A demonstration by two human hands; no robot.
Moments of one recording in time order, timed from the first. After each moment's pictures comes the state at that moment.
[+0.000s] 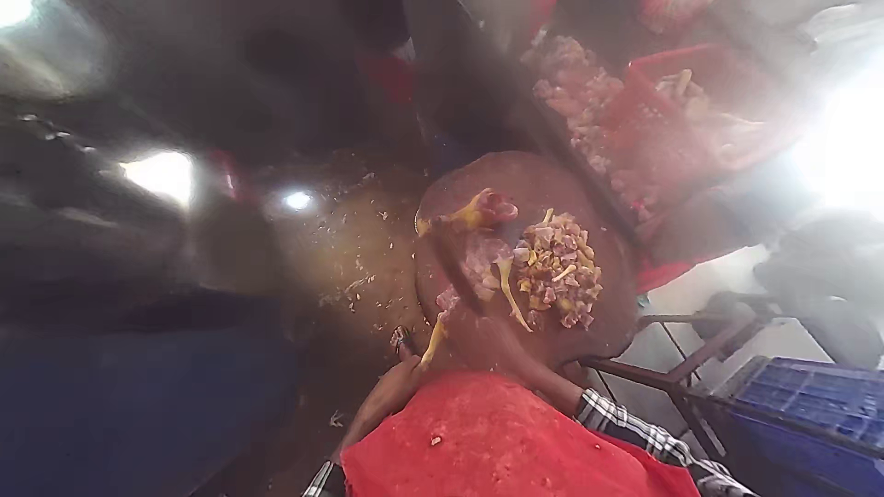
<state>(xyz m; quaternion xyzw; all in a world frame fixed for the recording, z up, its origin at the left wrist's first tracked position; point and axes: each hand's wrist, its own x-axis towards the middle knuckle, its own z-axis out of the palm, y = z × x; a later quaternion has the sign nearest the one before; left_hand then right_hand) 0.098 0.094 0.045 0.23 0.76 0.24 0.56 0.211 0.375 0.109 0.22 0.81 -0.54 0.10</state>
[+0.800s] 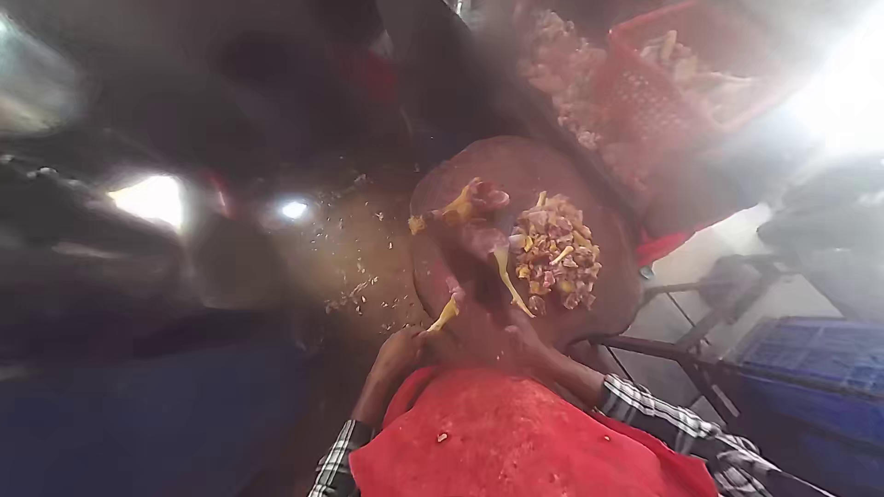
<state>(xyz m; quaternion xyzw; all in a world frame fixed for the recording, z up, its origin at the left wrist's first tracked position) 0.046 0.124 0.043 0.24 0.81 0.21 0.49 0.217 0.371 0.153 0.07 0.82 -0.56 -0.09</state>
